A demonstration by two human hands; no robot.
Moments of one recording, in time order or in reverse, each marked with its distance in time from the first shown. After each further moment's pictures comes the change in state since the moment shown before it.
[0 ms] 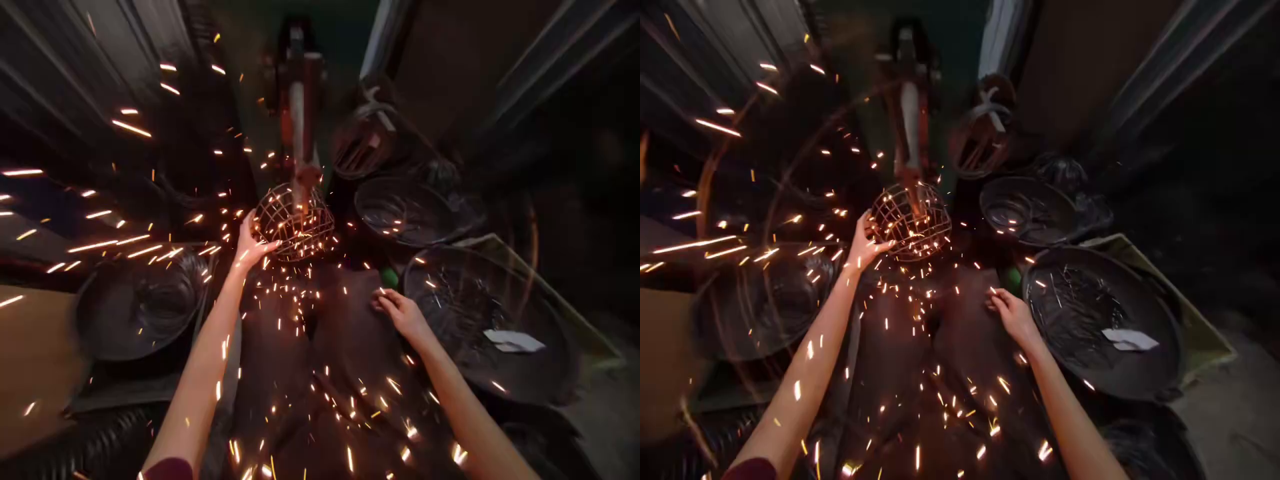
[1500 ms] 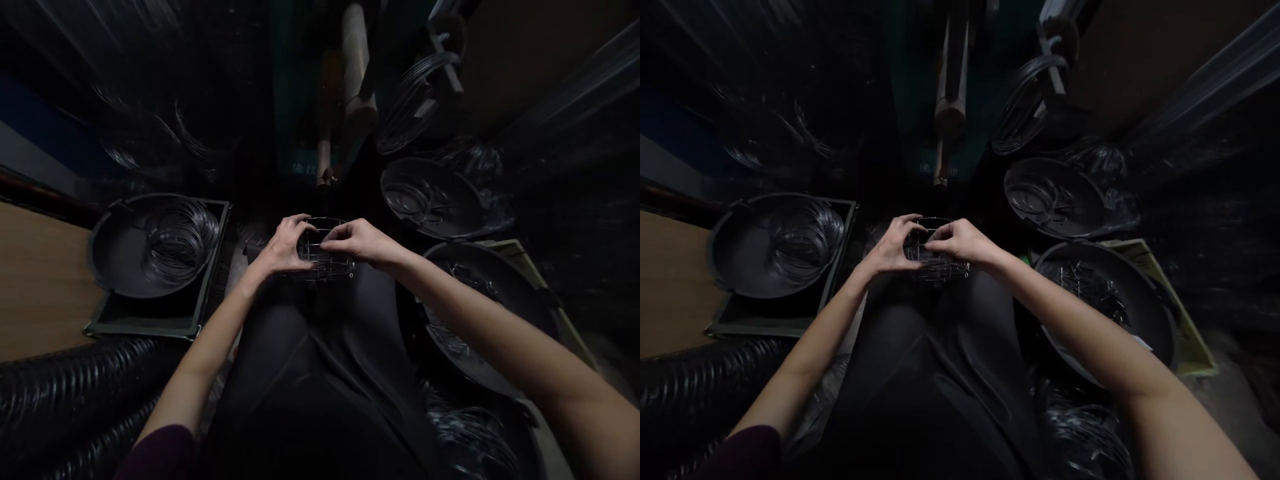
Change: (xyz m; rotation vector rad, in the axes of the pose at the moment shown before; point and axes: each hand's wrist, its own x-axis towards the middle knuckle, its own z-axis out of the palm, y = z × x) left_hand -0.081 0.092 0.013 0.421 -0.430 0.201; right_hand 0.036 -0.176 0.093 -0.275 -0.621 -0.007
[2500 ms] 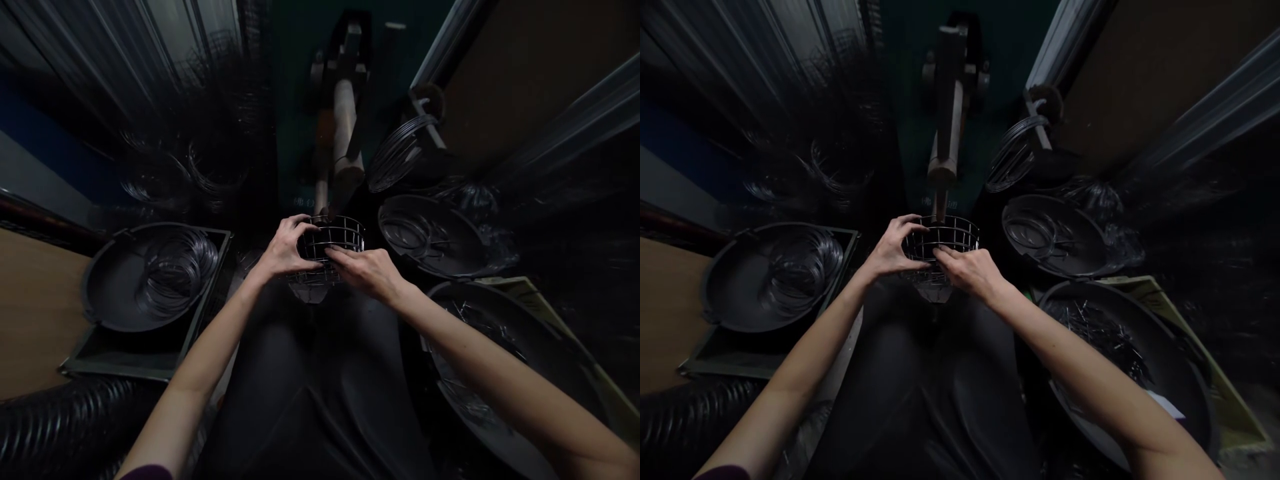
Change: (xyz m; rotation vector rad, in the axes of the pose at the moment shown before) left_hand 0.065 -0.008 -0.025 0.038 0.175 0.022; right_hand 0.019 0.018 -0.031 -1.280 0.364 -0.536
